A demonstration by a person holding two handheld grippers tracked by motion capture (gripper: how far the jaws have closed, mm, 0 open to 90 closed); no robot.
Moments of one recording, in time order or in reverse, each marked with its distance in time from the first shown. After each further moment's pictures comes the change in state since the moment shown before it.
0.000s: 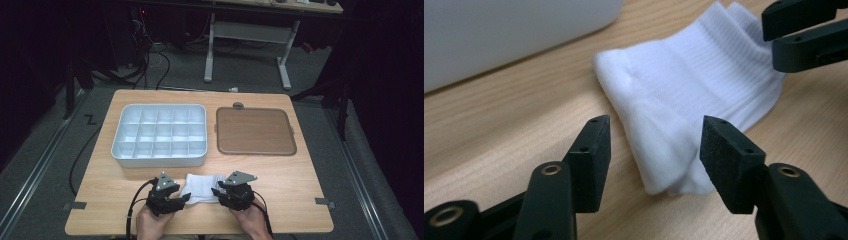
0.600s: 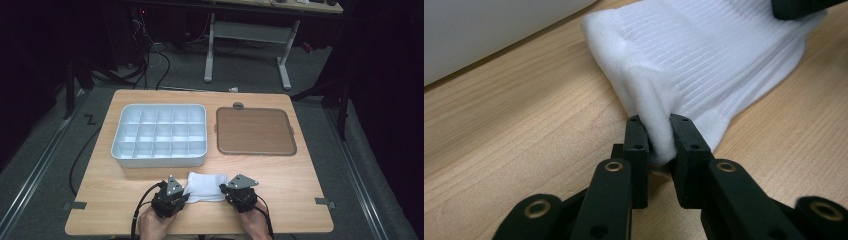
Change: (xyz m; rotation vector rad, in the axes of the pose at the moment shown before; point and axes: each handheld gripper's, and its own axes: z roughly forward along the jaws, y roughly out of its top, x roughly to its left) left arm -0.004 -0.011 0.009 0.050 0.026 0.107; right arm -0.006 -0.015 0.002 0.000 -0.111 -0.022
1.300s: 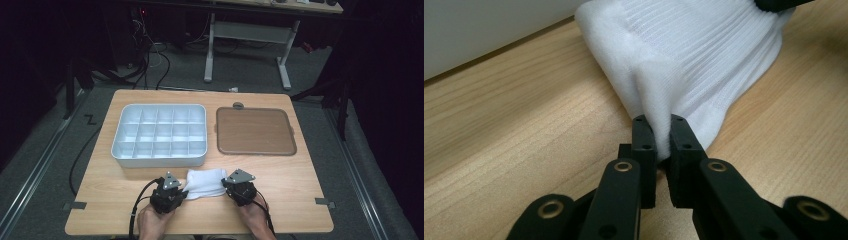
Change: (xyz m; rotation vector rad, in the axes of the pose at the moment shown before) left arm 0.010 0.007 0.003 0.002 -0.020 -0.081; right arm -0.011 0.005 0.014 0.019 -0.059 -0.030
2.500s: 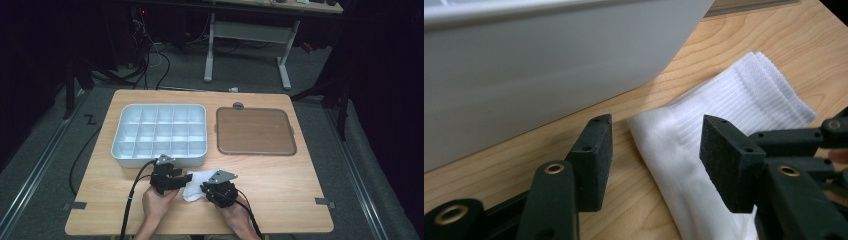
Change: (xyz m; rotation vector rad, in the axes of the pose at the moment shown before) left arm 0.016 0.048 0.032 -0.052 -0.009 -0.208; right arm 0.038 0.021 0.021 -0.026 0.182 0.021
